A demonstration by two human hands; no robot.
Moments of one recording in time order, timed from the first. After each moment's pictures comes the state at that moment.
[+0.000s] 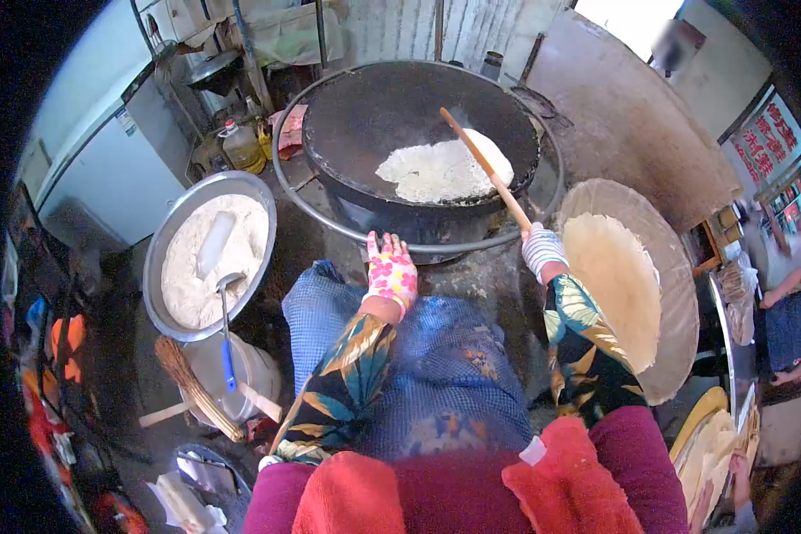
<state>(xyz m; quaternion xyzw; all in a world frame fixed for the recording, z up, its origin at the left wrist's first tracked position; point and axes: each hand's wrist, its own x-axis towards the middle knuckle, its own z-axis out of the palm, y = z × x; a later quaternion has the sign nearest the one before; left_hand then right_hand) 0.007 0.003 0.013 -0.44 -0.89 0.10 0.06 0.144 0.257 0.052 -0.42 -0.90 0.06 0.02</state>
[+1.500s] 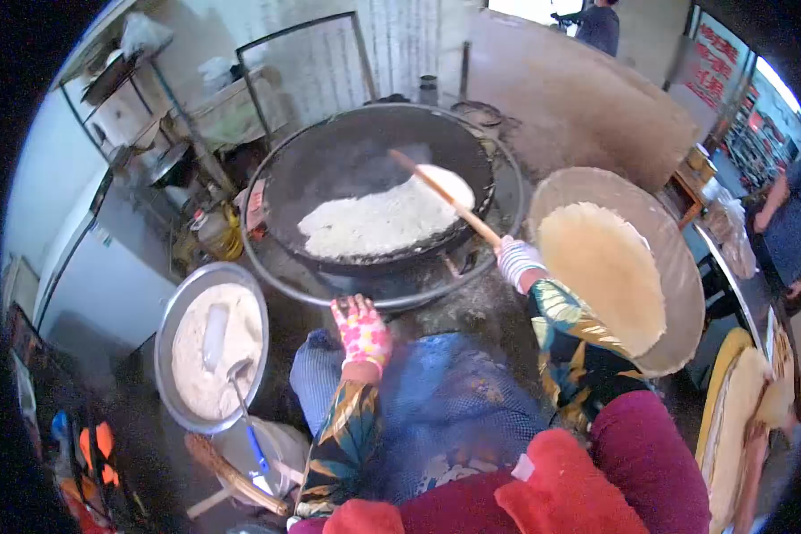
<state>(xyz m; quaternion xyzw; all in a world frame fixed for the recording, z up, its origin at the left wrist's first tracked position) -0.045 -0.040 0.040 -0.43 -0.90 0.06 0.02 0.100 0.249 0.061 -0.44 -0.89 0.11 0.03</state>
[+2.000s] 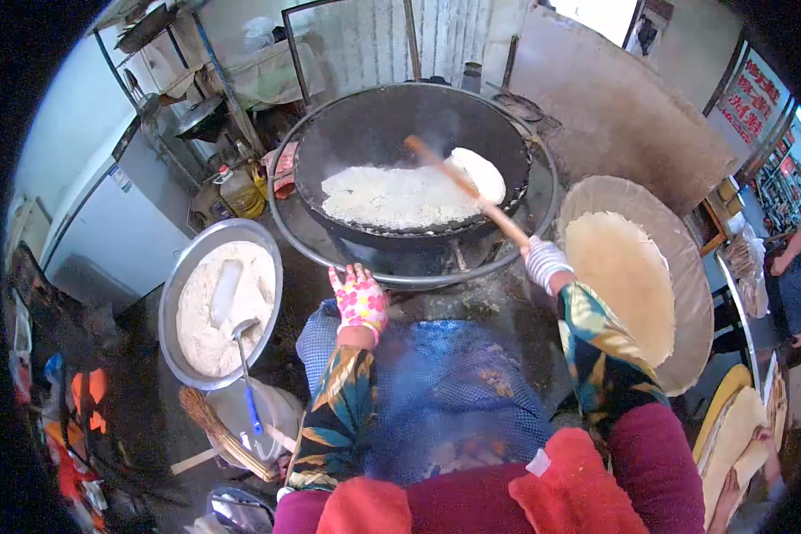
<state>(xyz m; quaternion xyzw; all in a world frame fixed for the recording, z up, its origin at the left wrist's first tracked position) -0.055 -0.035 0.021 -0.37 -0.93 0.07 0.06 0.127 0.268 0.054 -0.39 -0.92 0.07 -0.02</state>
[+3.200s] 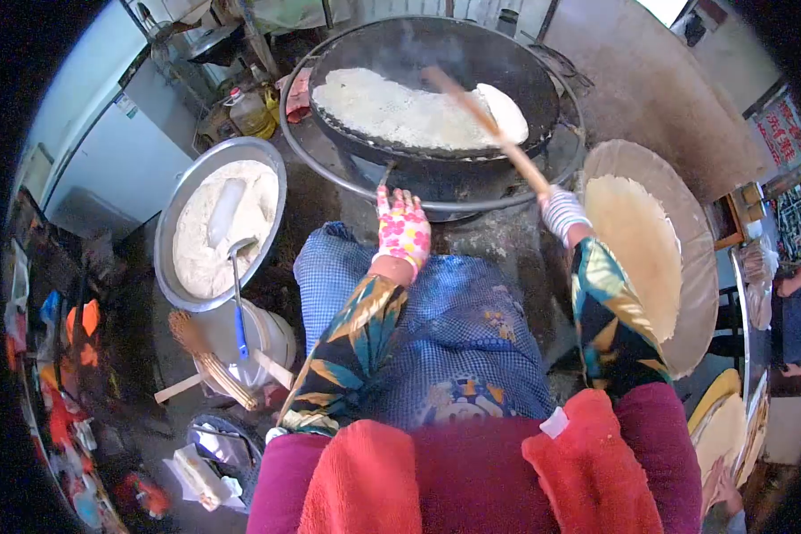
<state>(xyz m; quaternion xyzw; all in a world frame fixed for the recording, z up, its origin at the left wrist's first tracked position) 0.004 0.002 0.001 -0.44 -0.89 0.11 0.11 0.143 0.279 0.030 -0.34 -0.94 0.08 0.00</state>
